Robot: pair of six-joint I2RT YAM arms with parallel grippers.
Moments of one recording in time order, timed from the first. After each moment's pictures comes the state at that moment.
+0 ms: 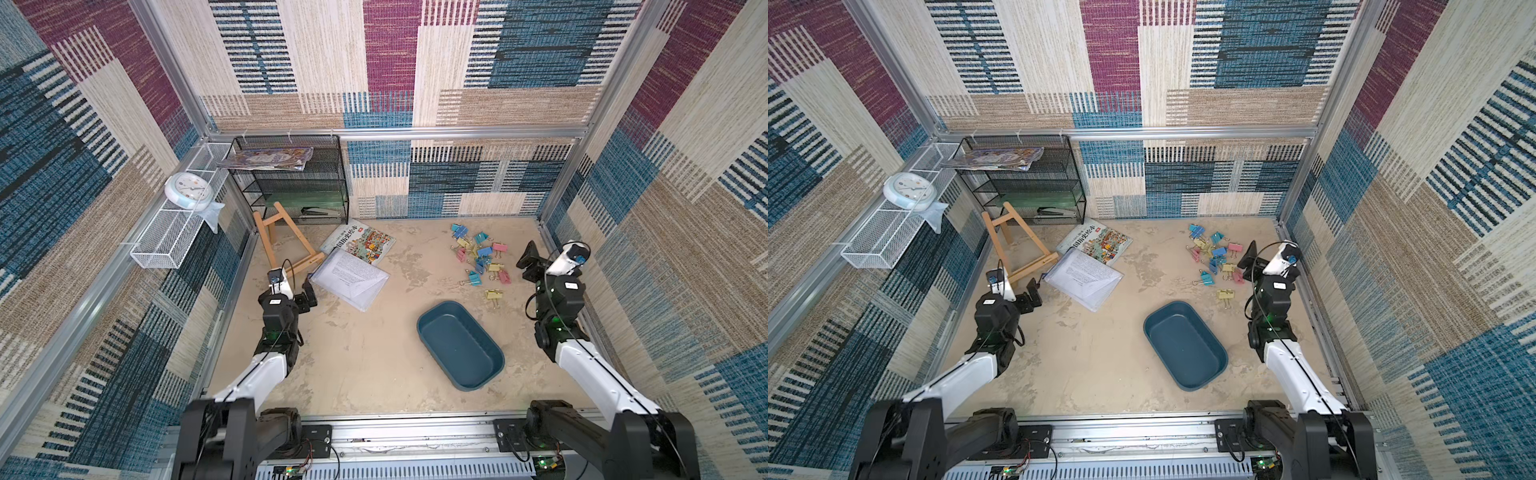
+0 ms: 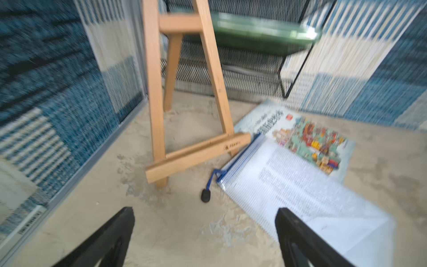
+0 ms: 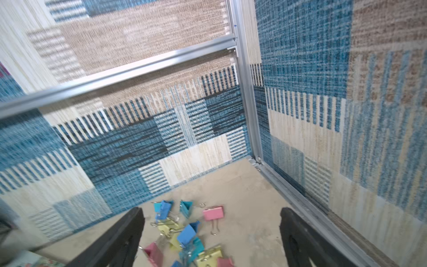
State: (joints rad) left arm 0.01 1.03 0.36 0.50 -0.16 -0.14; right arm 0.03 1.05 0.58 0.47 0.25 0.34
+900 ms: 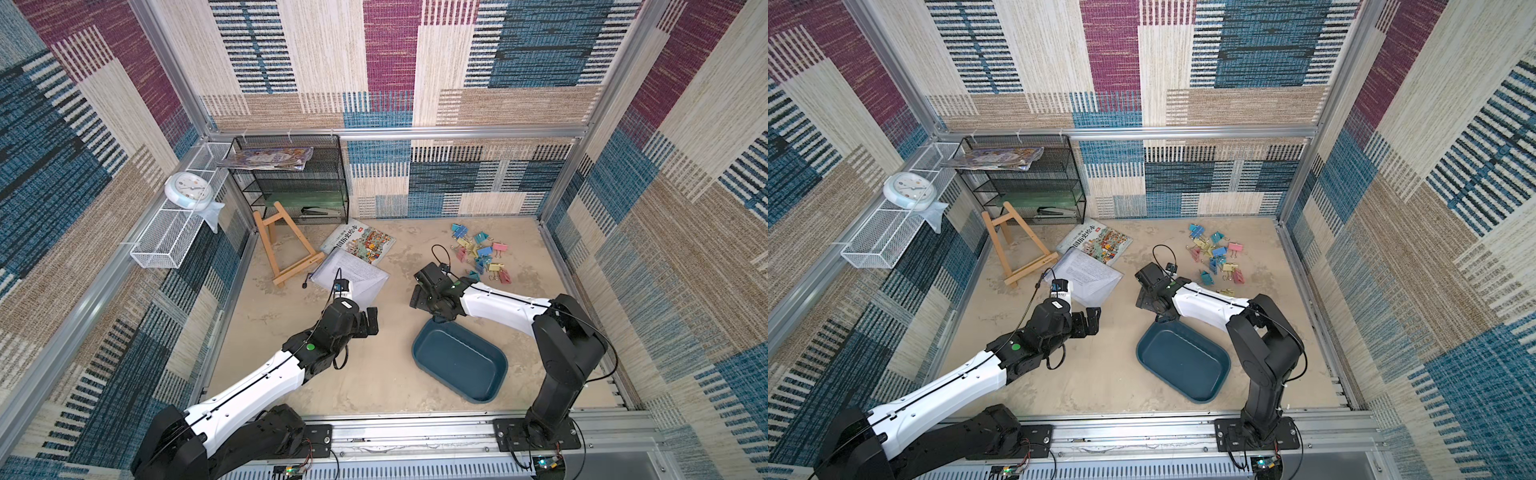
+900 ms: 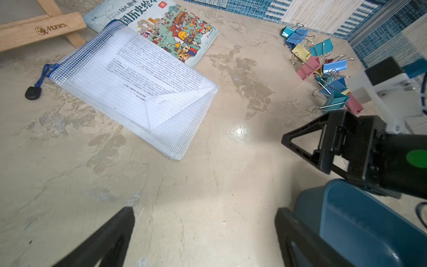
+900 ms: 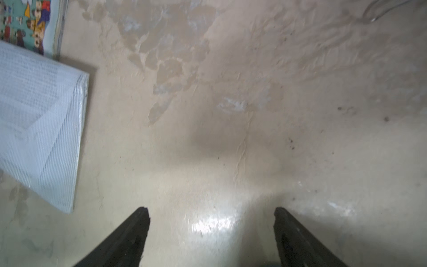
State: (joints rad) left arm -0.66 1.05 0.63 -0.23 -0.25 -0.53; right arm 0.73 1.76 1.17 -0.50 0.22 0.93
